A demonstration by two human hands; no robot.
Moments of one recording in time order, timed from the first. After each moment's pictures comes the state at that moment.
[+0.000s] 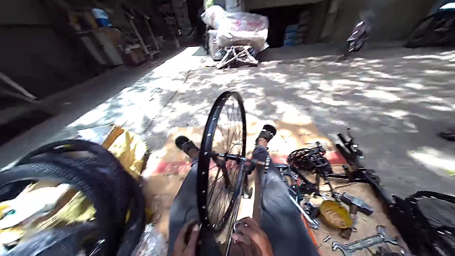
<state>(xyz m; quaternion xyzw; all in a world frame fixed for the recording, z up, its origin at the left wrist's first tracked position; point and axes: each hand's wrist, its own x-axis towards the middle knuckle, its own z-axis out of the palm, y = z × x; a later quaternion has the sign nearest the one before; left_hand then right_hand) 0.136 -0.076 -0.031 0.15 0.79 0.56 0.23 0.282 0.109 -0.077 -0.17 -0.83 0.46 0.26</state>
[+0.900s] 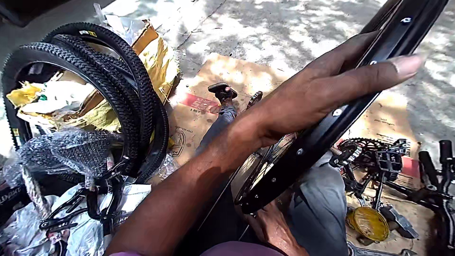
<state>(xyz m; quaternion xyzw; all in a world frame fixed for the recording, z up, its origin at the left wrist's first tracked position) 0.016 0.105 0.166 0.47 0.43 0.68 0.36 0.241 0.112 -0.091 -0.01 -0.95 0.31 0.10</state>
